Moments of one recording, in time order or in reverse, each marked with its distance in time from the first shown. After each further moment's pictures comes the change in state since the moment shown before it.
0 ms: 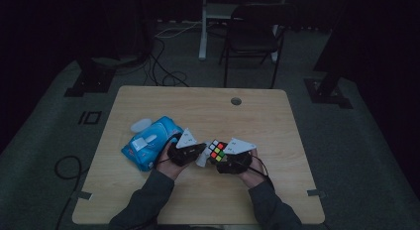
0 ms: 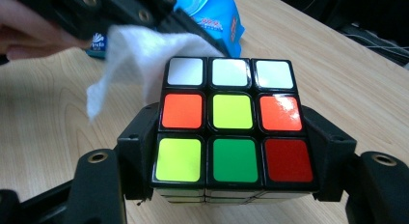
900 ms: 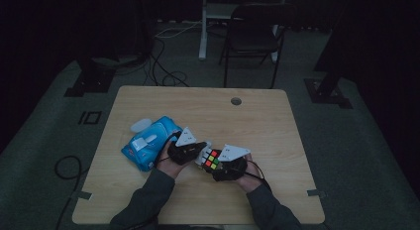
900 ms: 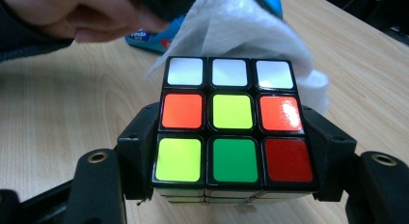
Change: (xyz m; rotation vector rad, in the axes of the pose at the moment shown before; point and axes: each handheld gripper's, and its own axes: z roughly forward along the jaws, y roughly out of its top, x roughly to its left) left arm 0.003 0.004 -0.003 -0.030 -0.018 -0.014; right arm 0.018 -0.003 0.006 0.022 0.107 -0.058
